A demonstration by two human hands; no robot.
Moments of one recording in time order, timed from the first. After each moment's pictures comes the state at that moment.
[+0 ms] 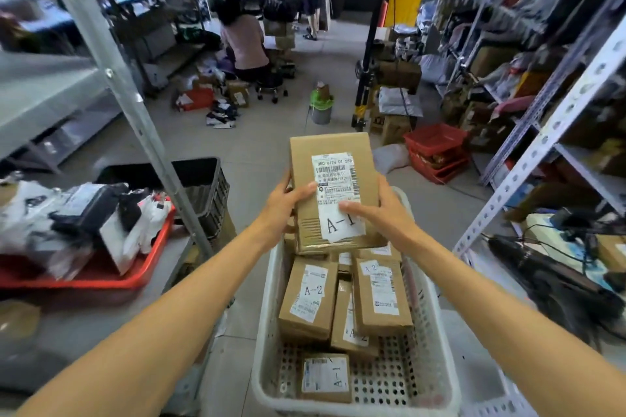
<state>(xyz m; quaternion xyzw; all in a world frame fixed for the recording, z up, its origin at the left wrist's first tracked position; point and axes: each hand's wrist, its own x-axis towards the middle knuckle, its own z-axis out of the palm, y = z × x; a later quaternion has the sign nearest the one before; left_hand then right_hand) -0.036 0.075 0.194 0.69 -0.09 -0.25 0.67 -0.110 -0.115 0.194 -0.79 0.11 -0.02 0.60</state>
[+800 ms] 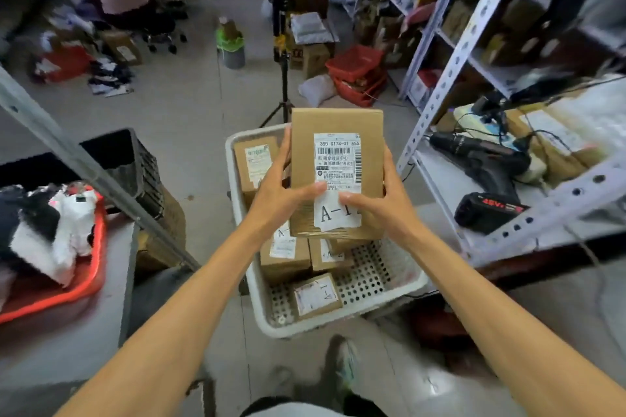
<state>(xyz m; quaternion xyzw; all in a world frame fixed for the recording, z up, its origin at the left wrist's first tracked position) -0.087 0.086 0.161 0.70 -0.27 -0.29 0.59 -0.222 -0.064 0.163 -0.74 0.24 -0.16 0.61</state>
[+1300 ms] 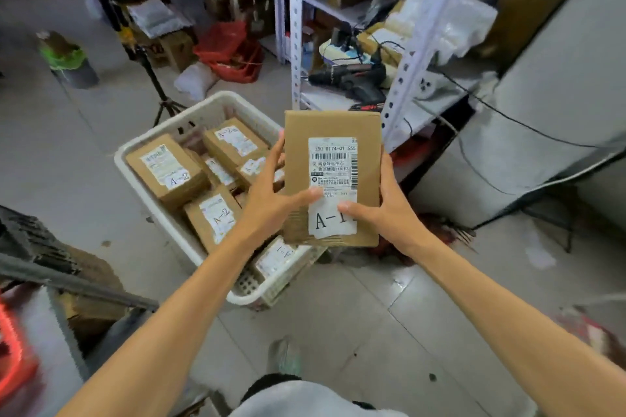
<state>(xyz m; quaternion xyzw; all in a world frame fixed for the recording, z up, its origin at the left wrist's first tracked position) -0.198 0.096 0.163 0.61 -0.45 -0.40 0.52 -0.394 0.025 0.167 -0.68 0.40 -0.26 0.55</state>
